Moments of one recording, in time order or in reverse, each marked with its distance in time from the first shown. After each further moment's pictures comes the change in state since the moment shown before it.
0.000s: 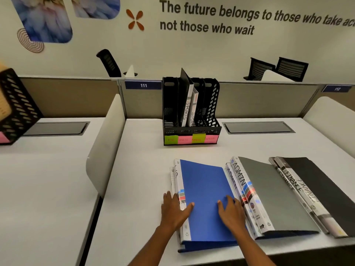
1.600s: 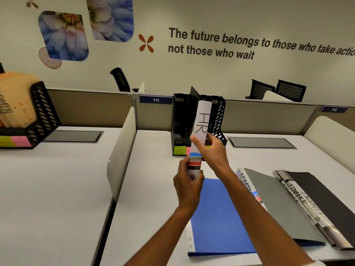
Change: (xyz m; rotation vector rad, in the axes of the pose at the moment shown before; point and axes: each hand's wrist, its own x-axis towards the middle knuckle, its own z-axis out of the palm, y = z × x) left_hand -0.047 0.102 -0.085 -0.711 0.594 0.426; right_hand -0.053 -0.237 -0.160 0.781 0.075 -0.516
